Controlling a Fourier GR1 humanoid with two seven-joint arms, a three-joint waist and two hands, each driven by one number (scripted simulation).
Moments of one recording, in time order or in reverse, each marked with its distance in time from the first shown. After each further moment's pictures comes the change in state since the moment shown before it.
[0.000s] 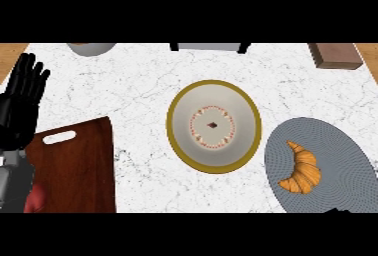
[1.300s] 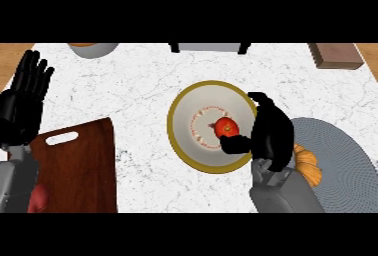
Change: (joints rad) left arm -0.032 -0.013 0.002 0.035 -0.009 0.002 -0.005; right arm -1.019 -0.007 -0.001 0.713 -0.004 -0.021 0.614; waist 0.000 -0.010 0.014
